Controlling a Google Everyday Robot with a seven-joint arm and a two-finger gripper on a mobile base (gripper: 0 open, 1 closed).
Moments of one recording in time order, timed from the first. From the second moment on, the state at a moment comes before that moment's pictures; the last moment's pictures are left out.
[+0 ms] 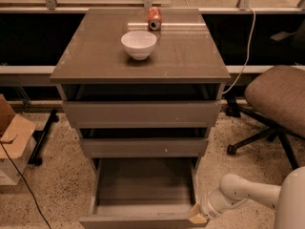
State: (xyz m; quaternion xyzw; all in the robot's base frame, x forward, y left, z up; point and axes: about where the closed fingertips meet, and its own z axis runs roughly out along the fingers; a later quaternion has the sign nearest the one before) arm 0.418 -0.188 0.268 -0.53 0.80 0.26 0.12
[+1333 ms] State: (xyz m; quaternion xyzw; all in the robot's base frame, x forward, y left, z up) arm 0.413 -0.185 0.190 -0.51 0.81 0.28 0.10
